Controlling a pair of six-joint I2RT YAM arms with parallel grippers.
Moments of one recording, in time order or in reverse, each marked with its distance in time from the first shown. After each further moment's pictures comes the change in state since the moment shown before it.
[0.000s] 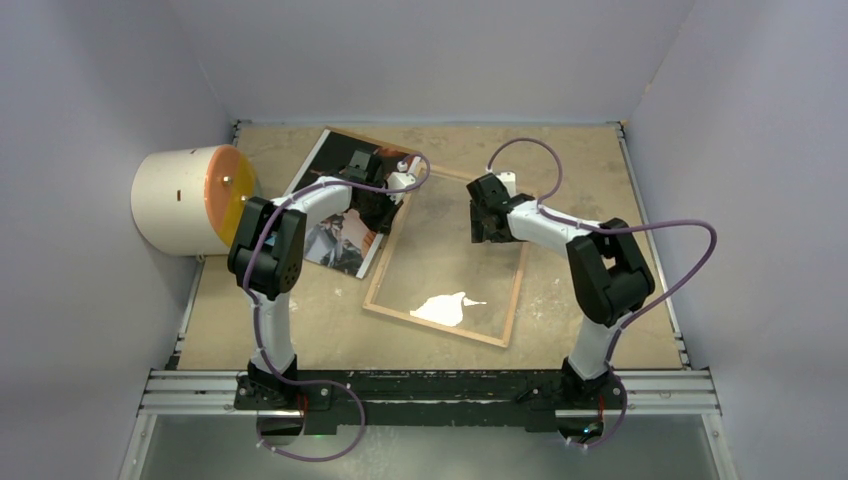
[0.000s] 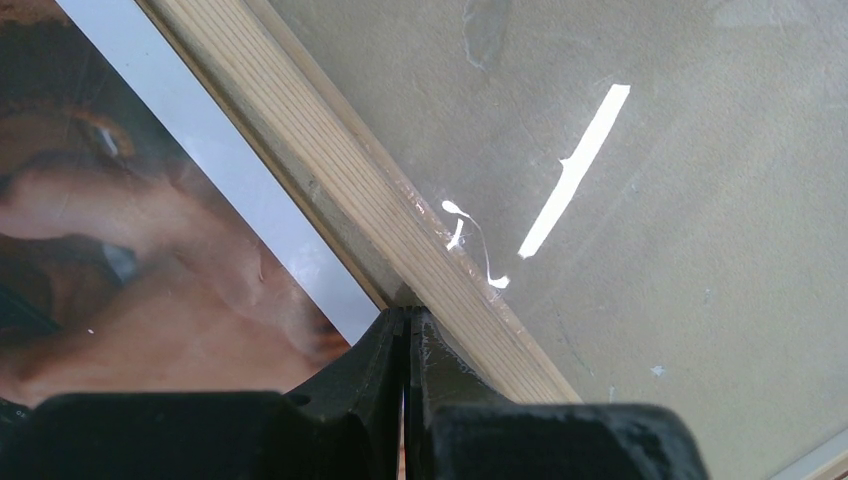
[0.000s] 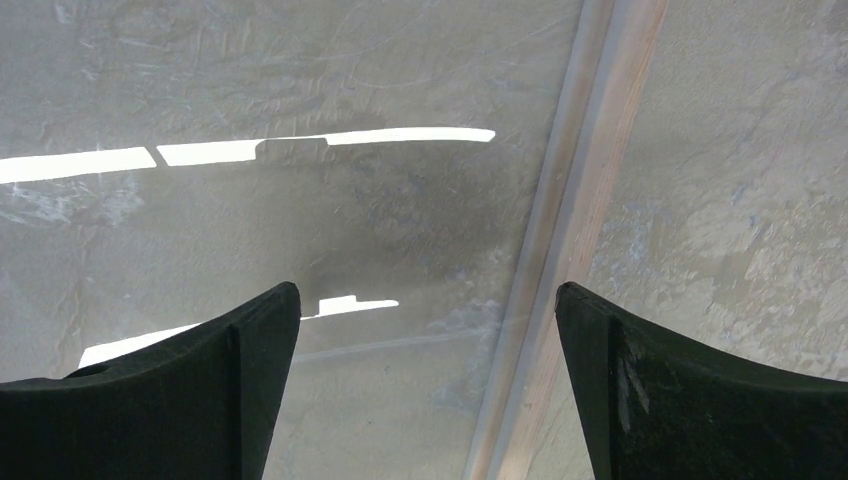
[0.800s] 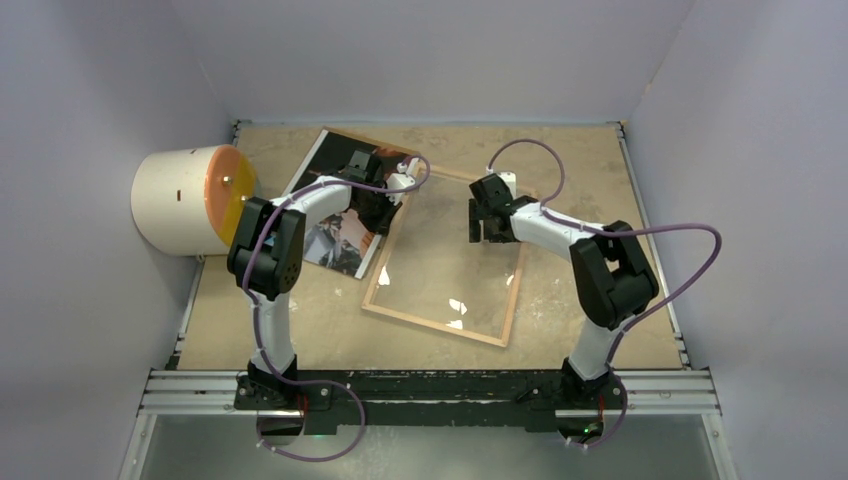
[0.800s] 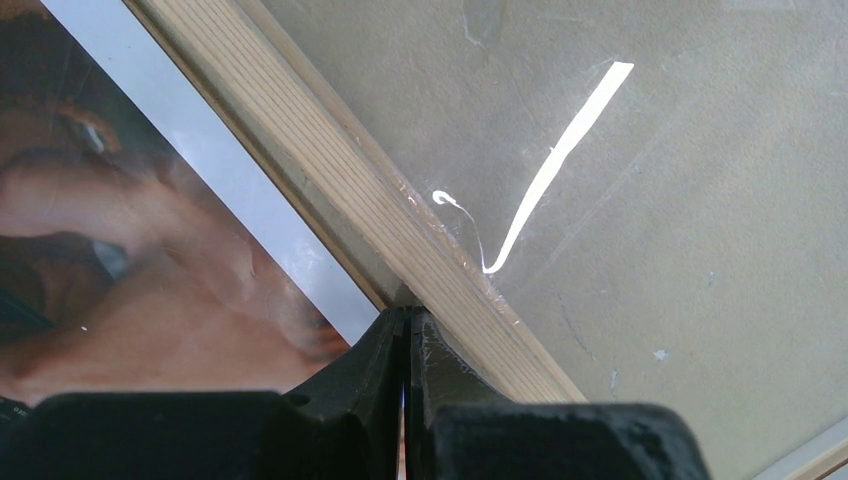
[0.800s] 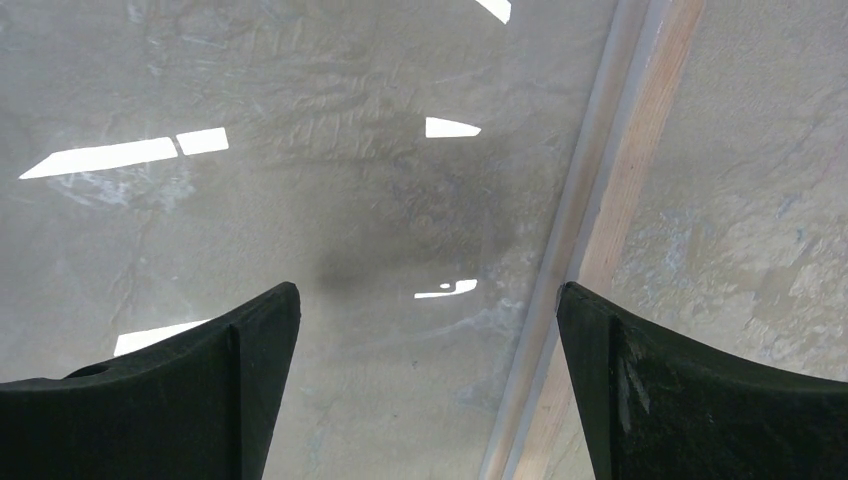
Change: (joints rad) left arm 0.001 -0.003 0.003 -0.029 -0.007 0.024; right arm -0.006 -0.012 -0.024 0.045 -0.068 0.001
